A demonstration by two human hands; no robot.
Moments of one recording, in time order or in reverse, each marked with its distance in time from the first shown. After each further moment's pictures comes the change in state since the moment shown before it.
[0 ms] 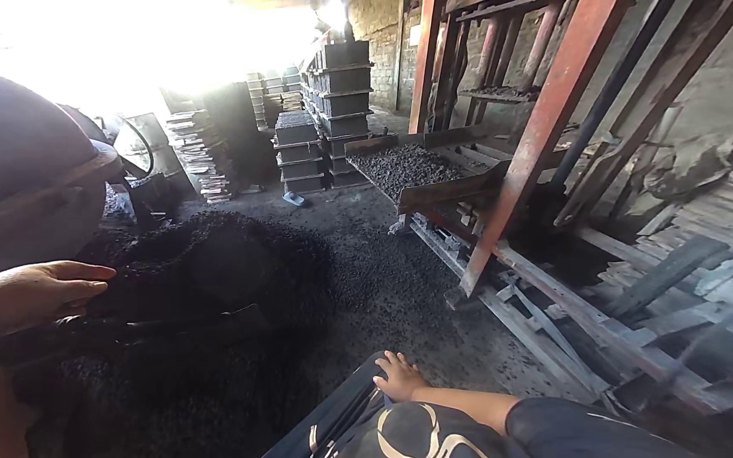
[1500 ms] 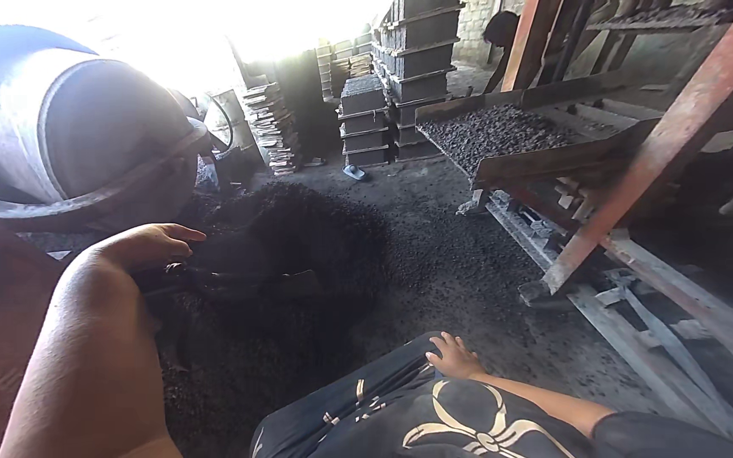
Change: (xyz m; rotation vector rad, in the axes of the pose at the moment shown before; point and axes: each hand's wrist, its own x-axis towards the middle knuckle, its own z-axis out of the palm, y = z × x) left_hand -0.032 0.000 -0.003 0.143 -0.040 -0.057; right_hand 0.007 0.017 0.010 0.033 0.068 0.000
